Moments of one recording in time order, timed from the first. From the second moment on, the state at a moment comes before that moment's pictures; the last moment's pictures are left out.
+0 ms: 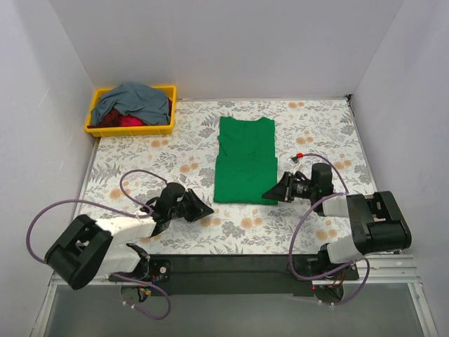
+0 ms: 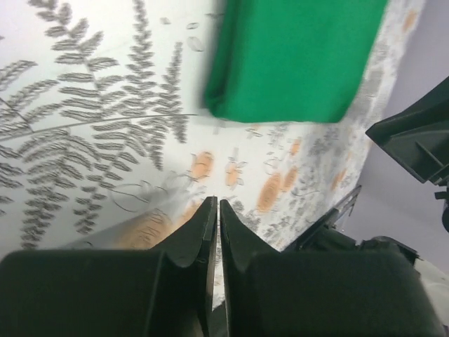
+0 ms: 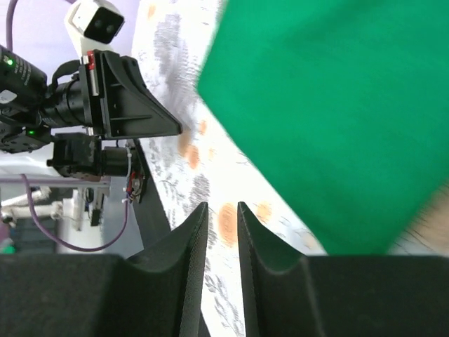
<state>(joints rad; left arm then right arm) -0.63 1.31 0.28 0.34 0.24 -1.15 0.11 1.52 0.32 0.57 -1.05 0.58</state>
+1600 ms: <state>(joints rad) -0.77 1.65 0.96 -0.39 -0.16 -0.88 0.43 1.16 0.64 -0.27 -0.15 0.31</state>
